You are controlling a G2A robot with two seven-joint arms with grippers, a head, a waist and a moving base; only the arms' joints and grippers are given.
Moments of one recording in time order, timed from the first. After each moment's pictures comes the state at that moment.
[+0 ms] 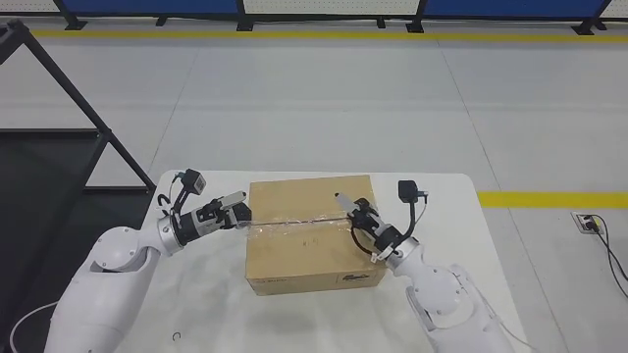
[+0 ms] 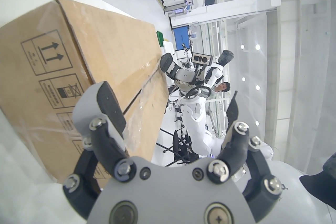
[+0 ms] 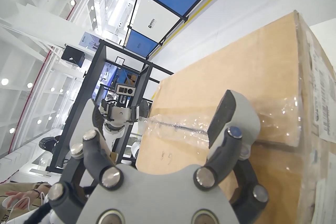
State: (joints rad) left arm 0.63 -1.07 -1.22 -0.97 -0.48 -0.38 -1.10; right arm -0.91 -1.38 1.19 -1.42 -0.23 -0.17 0.31
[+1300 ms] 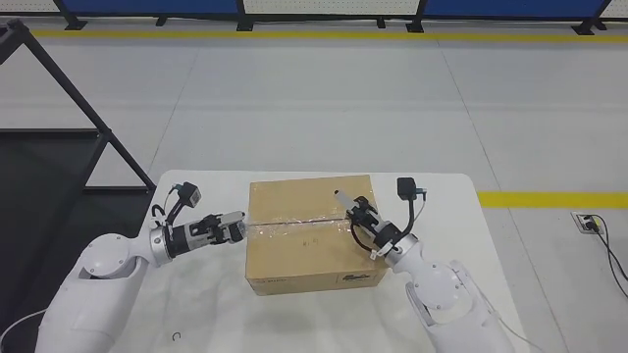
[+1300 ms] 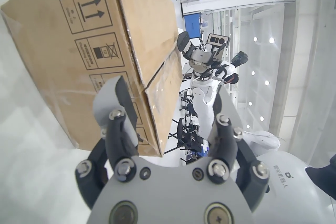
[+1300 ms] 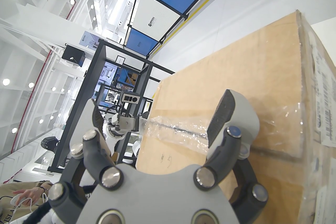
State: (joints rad) left arm 0.65 -1.04 -1.25 -0.93 -0.43 -0.38 -1.22; right arm -0.89 -1.39 1.19 -1.40 -0.22 -0.17 0.33
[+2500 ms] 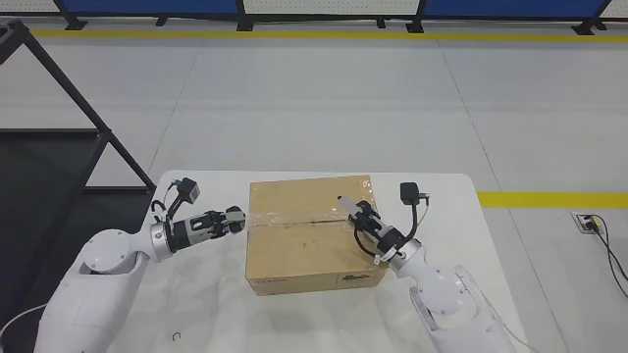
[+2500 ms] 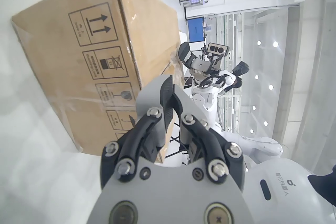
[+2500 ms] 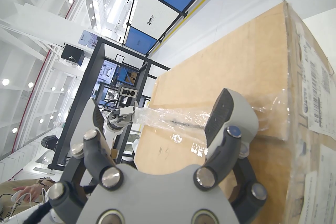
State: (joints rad) left arm 0.62 -1.04 -1.23 -0.91 -0.42 -0.36 -1.19; right arm -0.92 -1.38 1.21 -1.41 -0.22 -0.18 0.35
